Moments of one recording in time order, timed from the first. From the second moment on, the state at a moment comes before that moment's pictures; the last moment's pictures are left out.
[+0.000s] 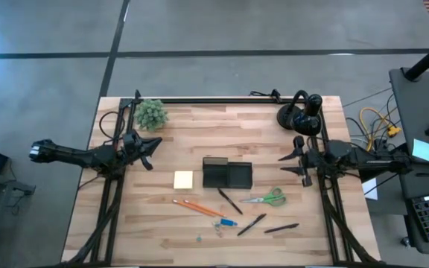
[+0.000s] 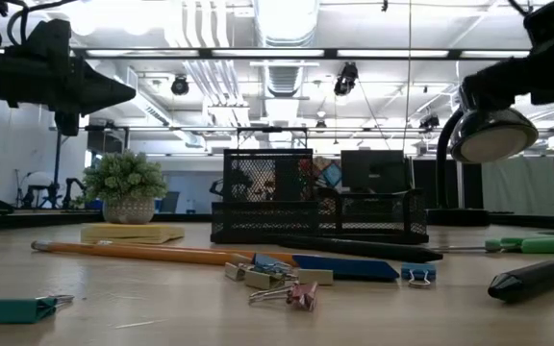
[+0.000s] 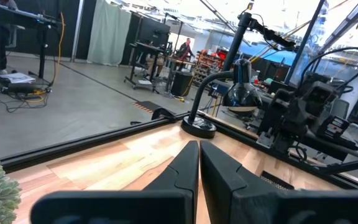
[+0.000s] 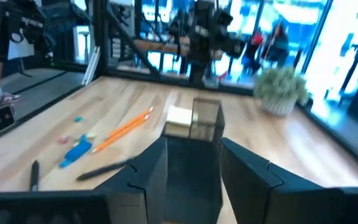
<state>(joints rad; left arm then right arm) -0.16 0.22 0.00 0.24 -0.70 -0.25 0.02 0.04 0.08 -0.11 -0.10 -0.14</state>
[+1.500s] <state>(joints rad) -0.16 0.20 0.01 0.62 -1.07 -0.86 0.02 0.81 0.50 0.62 0.31 0.70</state>
